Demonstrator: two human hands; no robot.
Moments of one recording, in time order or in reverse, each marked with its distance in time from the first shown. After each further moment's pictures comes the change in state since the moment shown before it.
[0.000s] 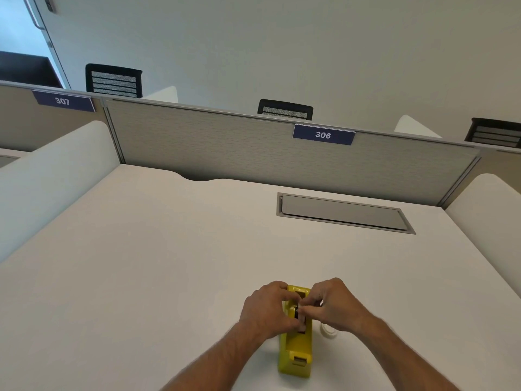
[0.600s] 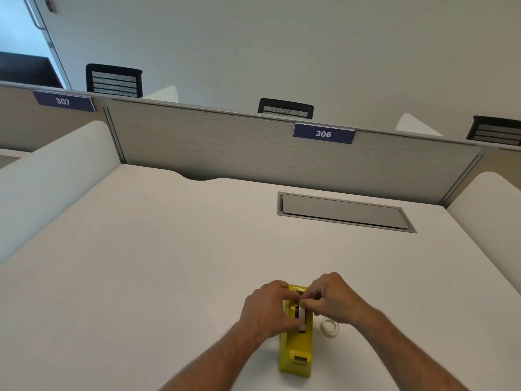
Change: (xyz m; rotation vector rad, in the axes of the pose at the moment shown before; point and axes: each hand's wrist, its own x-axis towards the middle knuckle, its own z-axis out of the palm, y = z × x) left_hand 0.000 0.001 -0.002 0.018 -0.012 0.004; right_hand 0.011 -0.001 -0.007 -0.016 -0.082 0.065
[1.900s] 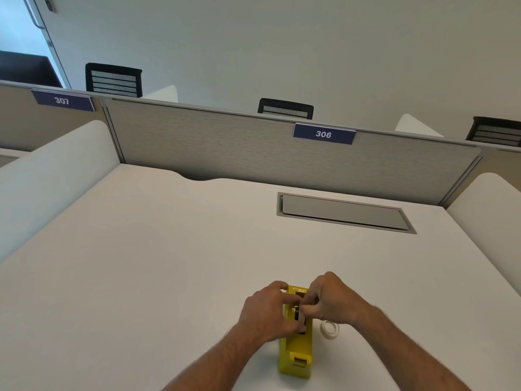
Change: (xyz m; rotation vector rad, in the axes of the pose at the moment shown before) left_hand -0.003 -0.003 0.002 0.028 -0.019 0.024; right_hand 0.001 -0.007 -0.002 -0.068 -0.046 -0.008
